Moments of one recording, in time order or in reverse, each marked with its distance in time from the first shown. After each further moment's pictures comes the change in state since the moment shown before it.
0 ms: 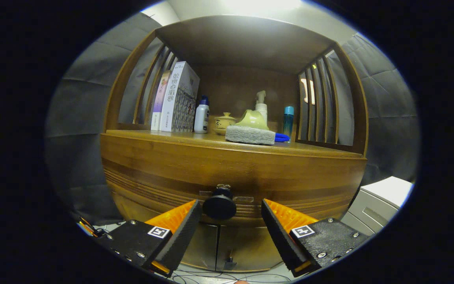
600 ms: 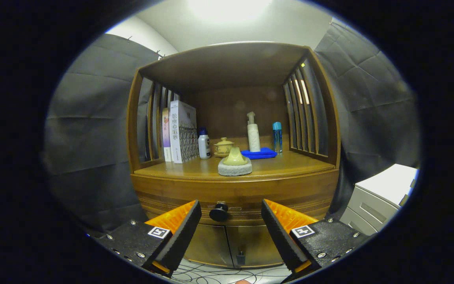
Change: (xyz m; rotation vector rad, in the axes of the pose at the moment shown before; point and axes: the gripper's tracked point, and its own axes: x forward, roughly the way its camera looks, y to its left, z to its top) arm -0.088 -0.030 0.069 0.138 -0.058 0.076
